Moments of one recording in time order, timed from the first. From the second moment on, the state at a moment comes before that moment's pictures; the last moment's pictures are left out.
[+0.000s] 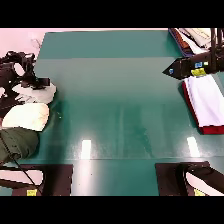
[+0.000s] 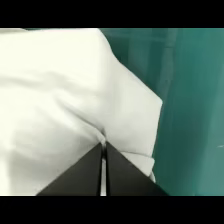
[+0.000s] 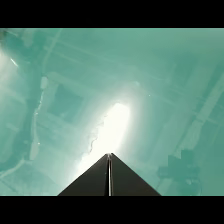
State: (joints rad) left arm 0.14 -1.53 1.35 1.56 -0.90 -1.54; right arm 0.16 -1.04 1.47 -1.15 1.35 1.49
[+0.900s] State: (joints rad) left arm -0.47 -1.06 1.82 1.56 -1.00 -1.46; right arm 0.16 -1.03 1.91 -1.15 1.29 1.49
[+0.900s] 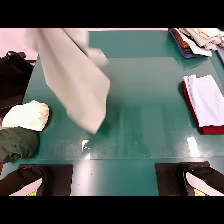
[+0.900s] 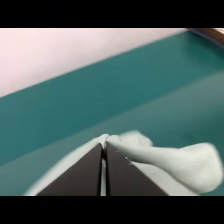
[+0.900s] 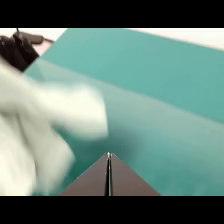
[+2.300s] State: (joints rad) left arm -0.18 -1.48 1.22 1.08 -1.12 -1.37; right arm 0.16 -1.04 1.82 -1.15 1.37 1.49
